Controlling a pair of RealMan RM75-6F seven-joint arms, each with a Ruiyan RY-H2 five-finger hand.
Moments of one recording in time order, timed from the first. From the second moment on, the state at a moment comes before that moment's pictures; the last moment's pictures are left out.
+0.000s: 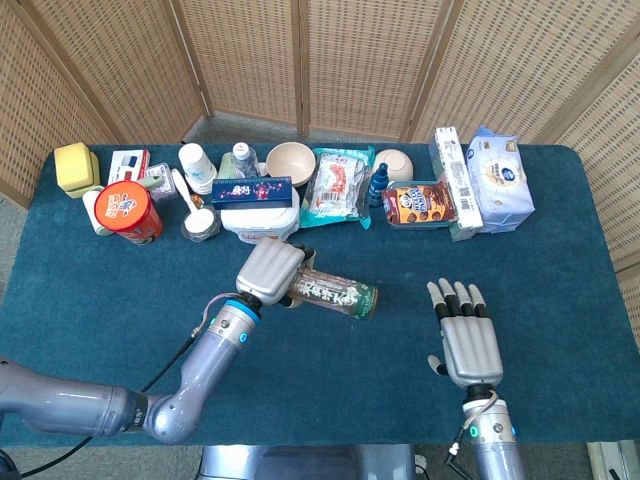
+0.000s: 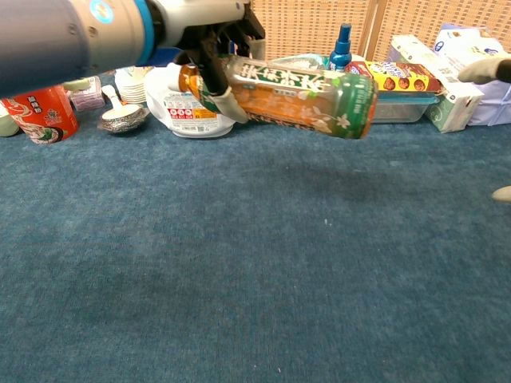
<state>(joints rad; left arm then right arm) -1.07 -1.55 -0.34 -1.88 0.60 1.19 0.88 0.31 -1.44 0.16 -2.30 -1.03 1.52 -1.16</state>
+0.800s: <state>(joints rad) -1.09 -1.60 -0.37 -1.87 0.49 1.23 0.78 0.47 -1.62 0.20 -2.22 -1.00 1.50 -1.09</state>
